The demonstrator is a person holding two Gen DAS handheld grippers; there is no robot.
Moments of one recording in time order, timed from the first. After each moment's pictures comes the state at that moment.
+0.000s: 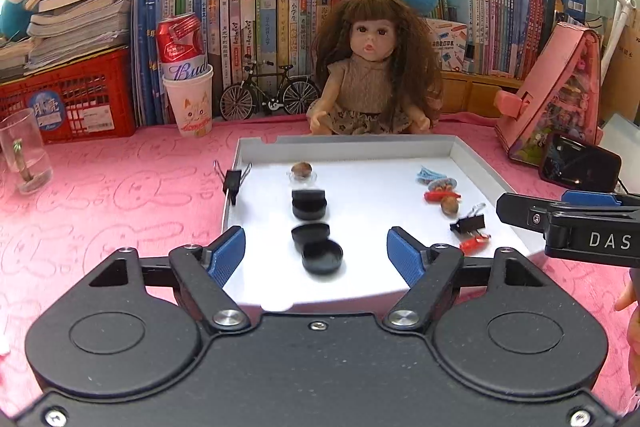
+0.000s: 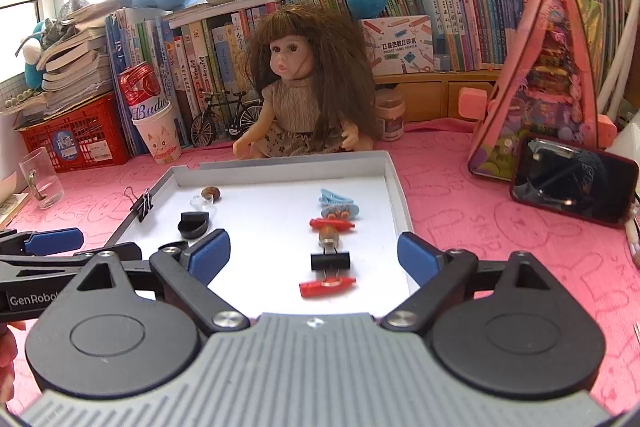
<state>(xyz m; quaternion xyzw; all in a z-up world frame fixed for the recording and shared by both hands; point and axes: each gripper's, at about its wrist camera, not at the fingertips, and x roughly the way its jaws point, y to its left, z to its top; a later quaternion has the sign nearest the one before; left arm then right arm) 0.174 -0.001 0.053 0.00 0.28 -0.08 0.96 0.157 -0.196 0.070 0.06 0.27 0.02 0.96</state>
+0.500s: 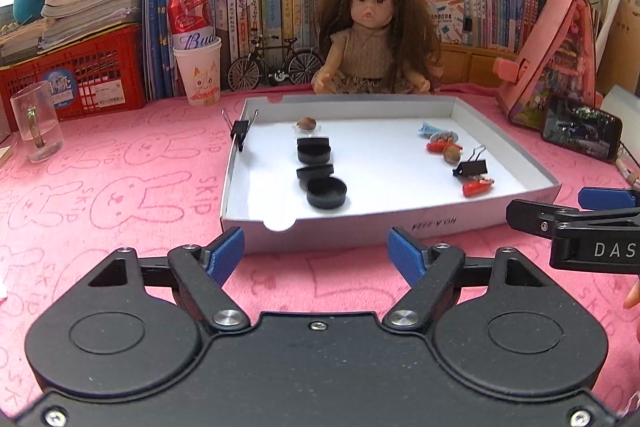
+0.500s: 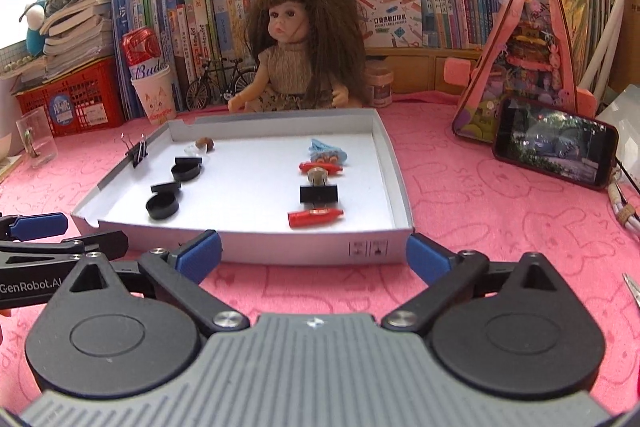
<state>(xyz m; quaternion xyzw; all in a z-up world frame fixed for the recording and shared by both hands) 0.139 -0.001 0.015 0.02 0.29 -0.06 0.95 0.123 -0.190 0.034 0.03 0.29 0.01 0.96</state>
